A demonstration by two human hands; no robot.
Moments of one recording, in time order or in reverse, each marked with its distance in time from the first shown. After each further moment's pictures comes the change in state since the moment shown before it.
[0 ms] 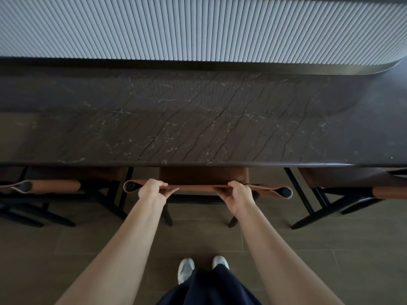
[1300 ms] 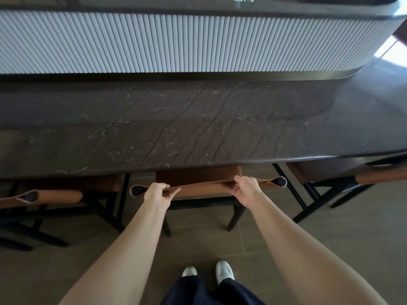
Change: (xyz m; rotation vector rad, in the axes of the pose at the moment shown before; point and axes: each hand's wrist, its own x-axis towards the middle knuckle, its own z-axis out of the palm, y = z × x) left_hand 0.002 0.005 -0.022 -0.091 -0.178 -0.043; right_hand -0.016 -0.008 -0.001 -0.219 0.000 -0.099
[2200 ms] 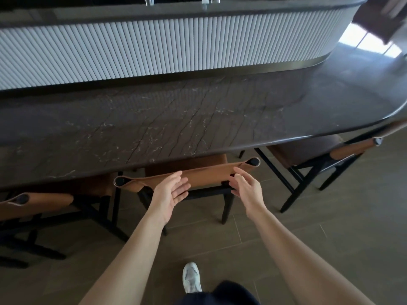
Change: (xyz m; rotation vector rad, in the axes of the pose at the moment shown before) left_hand -0.063 -0.069 -0.018 0.526 -0.478 0.304; right_hand -0.078 0.036 -0.076 -0.255 0.066 -0.408
